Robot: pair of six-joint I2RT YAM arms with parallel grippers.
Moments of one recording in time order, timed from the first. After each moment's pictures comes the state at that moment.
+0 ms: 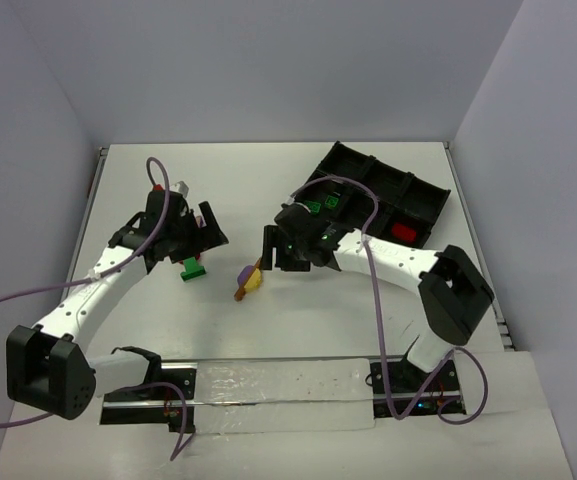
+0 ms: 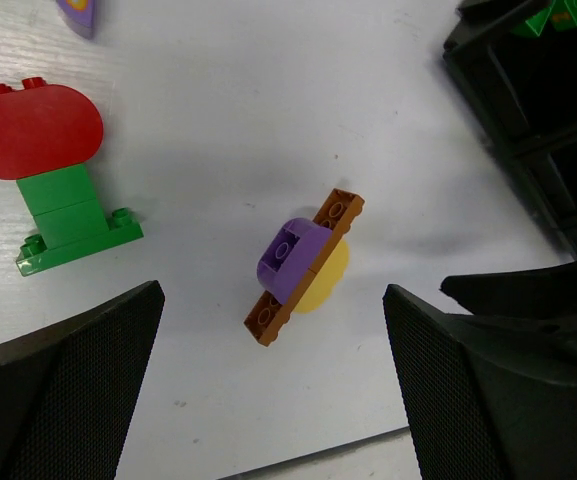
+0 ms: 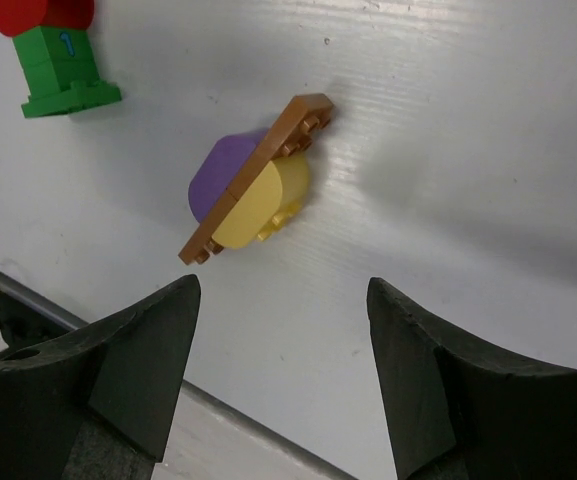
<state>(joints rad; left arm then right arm) -0.35 1.21 0.93 -0.55 0.08 -0.62 0.82 1.62 1.11 -0.37 -0.01 0.79</state>
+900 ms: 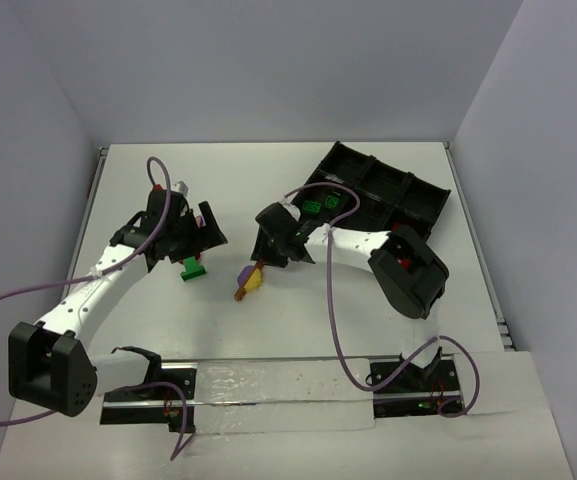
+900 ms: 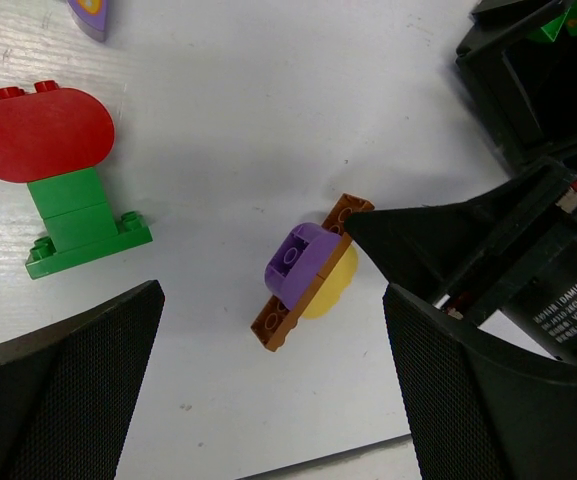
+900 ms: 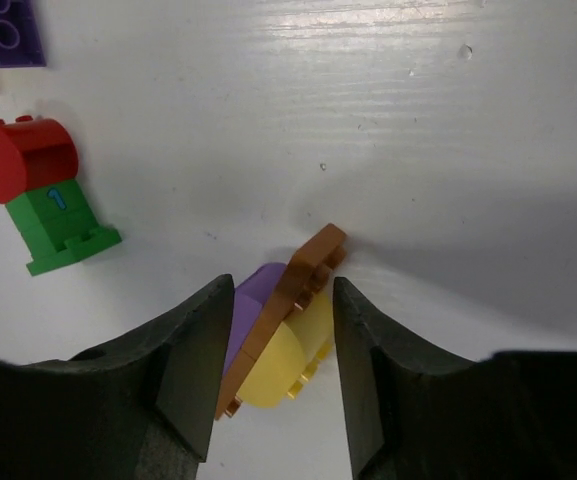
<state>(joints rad) -0.34 1.22 0.93 -0.55 0.07 -0.62 0.83 1.89 1.23 -0.22 0.08 1.00</state>
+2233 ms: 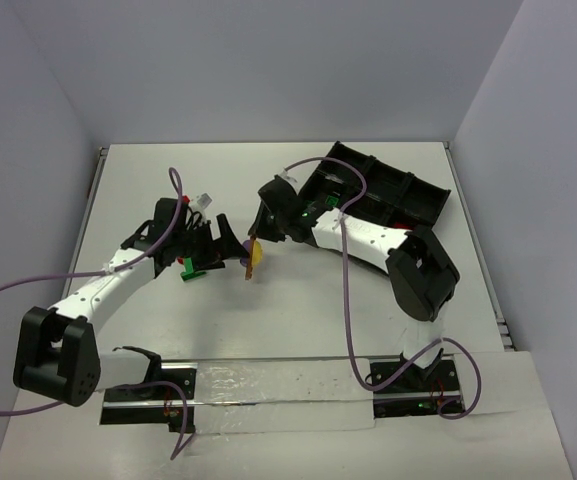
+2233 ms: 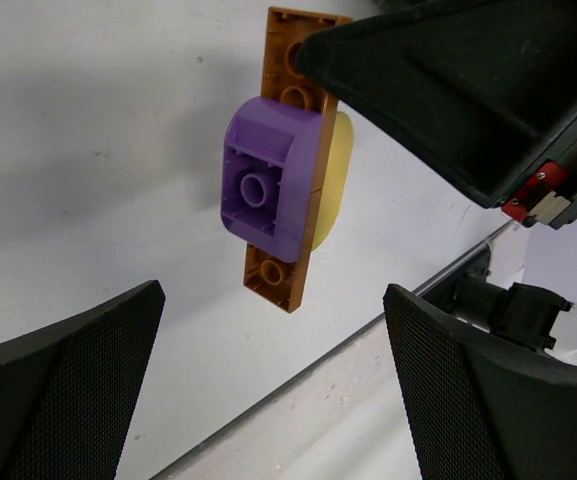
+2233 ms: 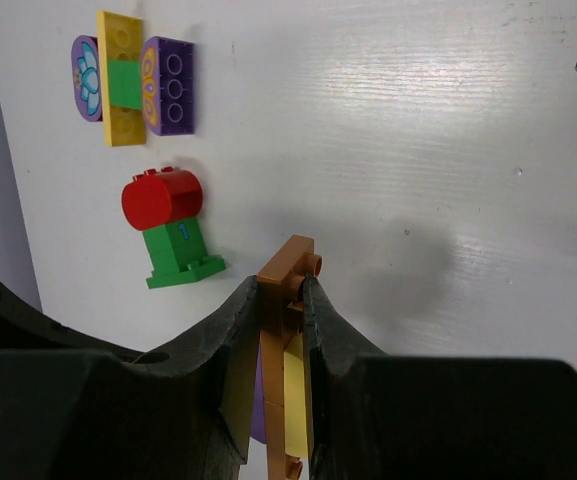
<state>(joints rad) -0.34 1.27 0.81 -0.36 0.48 -0.60 0.78 1.85 1.38 -0.26 0.07 0.93</state>
